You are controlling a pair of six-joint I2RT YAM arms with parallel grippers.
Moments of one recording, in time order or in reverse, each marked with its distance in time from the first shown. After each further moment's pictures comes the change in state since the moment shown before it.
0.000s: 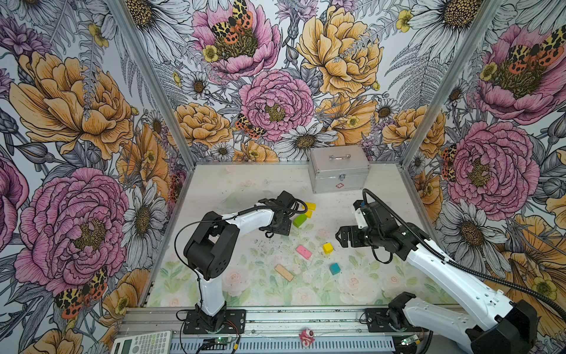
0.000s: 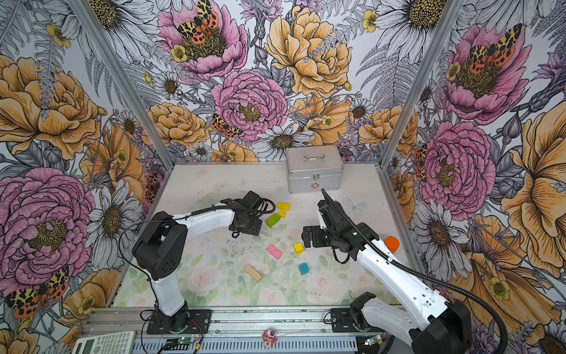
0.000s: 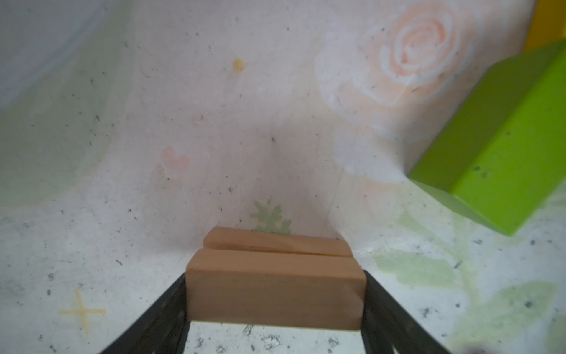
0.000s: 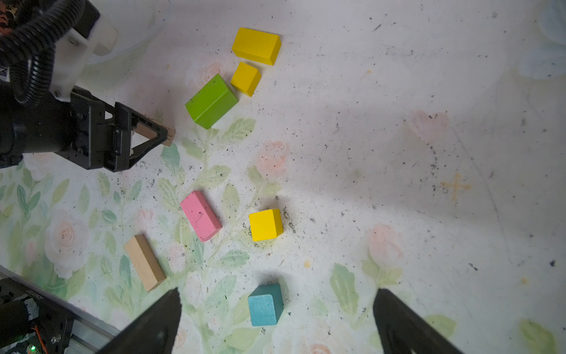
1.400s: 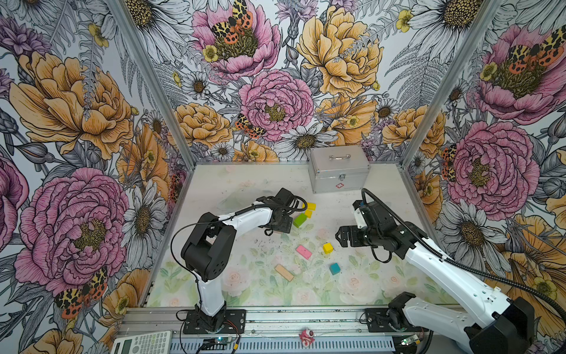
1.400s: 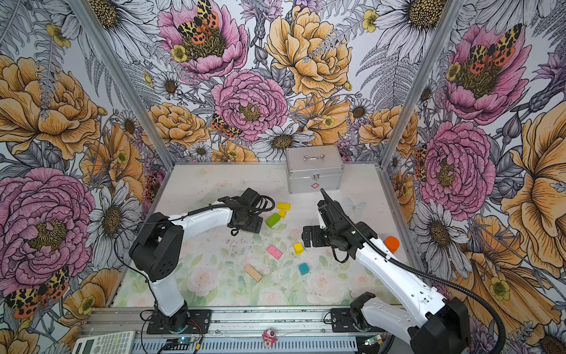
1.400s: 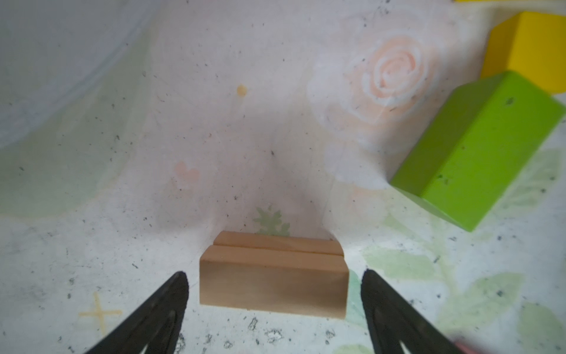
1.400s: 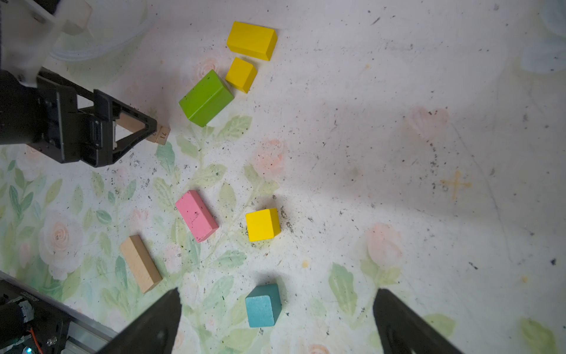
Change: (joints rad) left arm 0.008 -0.036 0.024 -0.009 0.007 0.030; right arm -0.003 0.019 0.001 0.000 0.000 0.000
